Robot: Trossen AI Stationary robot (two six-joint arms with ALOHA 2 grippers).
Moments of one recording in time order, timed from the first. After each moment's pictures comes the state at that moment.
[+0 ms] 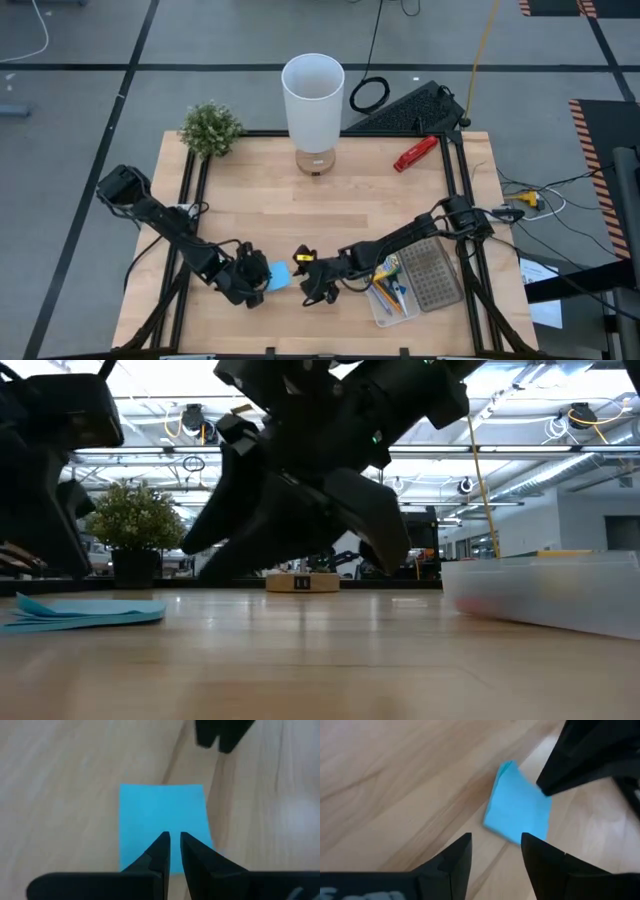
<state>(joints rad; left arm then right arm) -0.70 1.51 0.65 -0.16 -0.42 -0.94 0.33 2.15 1.38 0.04 0.13 -0.63</state>
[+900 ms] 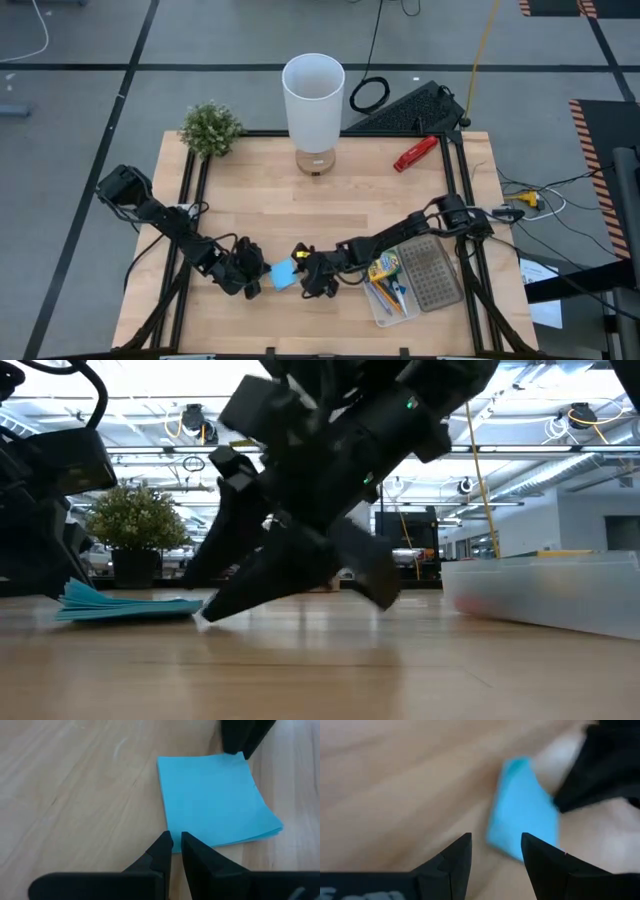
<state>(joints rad) -0.68 1.52 0.43 0.09 -0.47 -0.95 0.28 2.18 1.35 0.10 0.02 -0.72</state>
